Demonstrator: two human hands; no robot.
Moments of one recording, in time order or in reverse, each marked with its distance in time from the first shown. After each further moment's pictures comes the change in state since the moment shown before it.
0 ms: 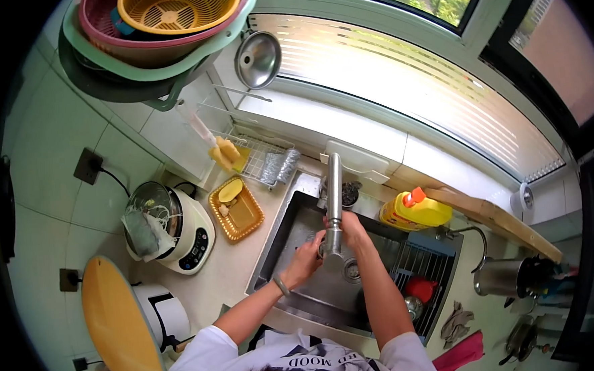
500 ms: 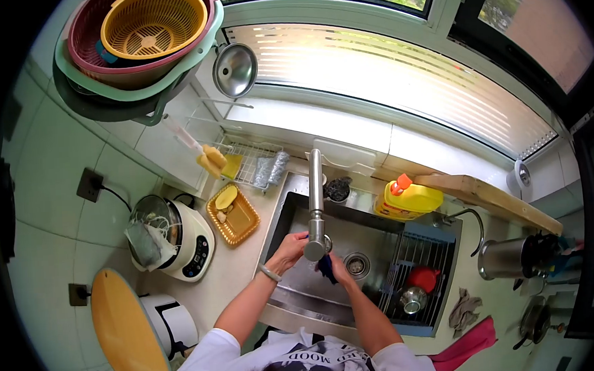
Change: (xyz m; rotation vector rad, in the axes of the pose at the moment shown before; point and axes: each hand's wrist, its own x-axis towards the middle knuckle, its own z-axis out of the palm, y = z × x) left_hand 0.024 -0.030 -0.006 -1.076 -0.204 -0.516; right_hand -0.001 0.180 -0.065 -0.291 -0.128 -0.077
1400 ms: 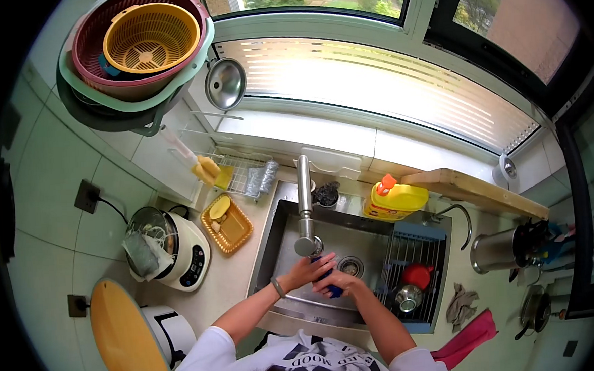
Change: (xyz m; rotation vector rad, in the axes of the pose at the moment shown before) left_hand -0.015 -0.045 0.009 1.951 -0.212 1.421; right_hand -0.069 -0.082 0.008 0.278 -0.370 0.449
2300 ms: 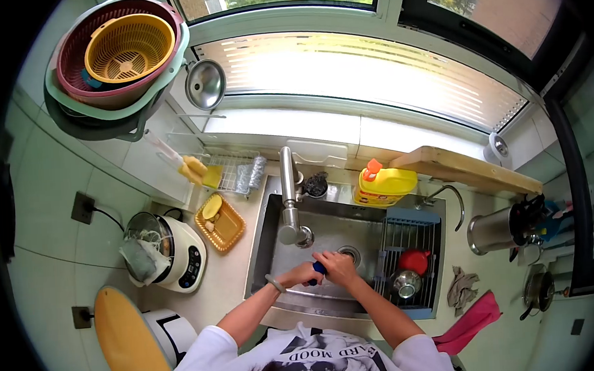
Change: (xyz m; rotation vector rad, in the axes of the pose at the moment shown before) left_hand 0.003 0.022 0.011 -1.488 -0.486 -0.975; right_hand -0.015 0.014 0.009 -1.694 0.898 -1.036
